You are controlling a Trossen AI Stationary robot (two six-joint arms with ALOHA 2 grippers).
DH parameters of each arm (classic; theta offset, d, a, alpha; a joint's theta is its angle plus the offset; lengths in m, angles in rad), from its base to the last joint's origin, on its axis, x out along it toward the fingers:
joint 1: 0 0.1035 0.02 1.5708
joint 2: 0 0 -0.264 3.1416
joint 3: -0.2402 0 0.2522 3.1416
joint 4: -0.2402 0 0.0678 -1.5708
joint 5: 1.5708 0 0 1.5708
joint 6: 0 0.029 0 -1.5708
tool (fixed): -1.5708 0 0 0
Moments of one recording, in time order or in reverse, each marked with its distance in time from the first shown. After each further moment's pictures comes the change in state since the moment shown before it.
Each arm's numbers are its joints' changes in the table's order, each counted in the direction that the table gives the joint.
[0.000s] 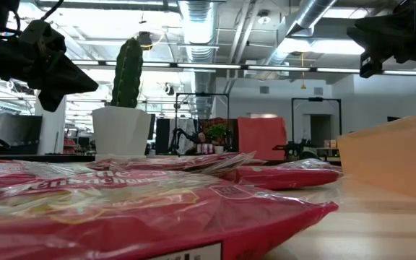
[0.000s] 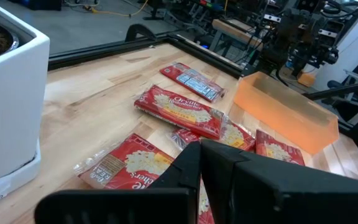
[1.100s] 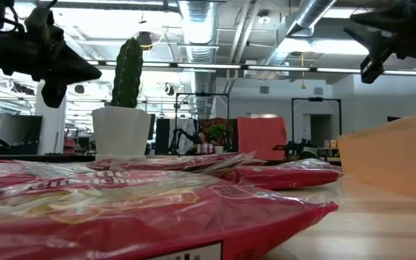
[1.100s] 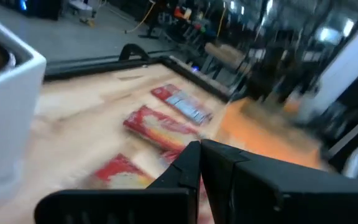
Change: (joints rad) left arm 0.000 0.000 0.005 0.131 0.014 -0.146; right arm -0.020 0.000 0.000 0.081 -0.075 0.355
